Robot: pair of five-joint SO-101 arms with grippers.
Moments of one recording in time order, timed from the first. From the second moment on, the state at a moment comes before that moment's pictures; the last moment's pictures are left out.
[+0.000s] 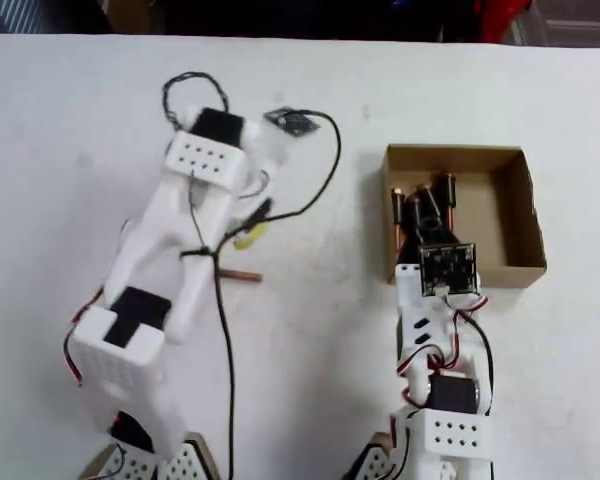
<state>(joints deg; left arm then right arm) 13.5 20.5 -18.2 101.2 -10.3 1.5 -86.2 95.7 16.4 15.4</state>
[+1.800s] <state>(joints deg) 9.4 0.0 21.6 76.5 50.3 1.5 -86.2 95.7 16.4 15.4</state>
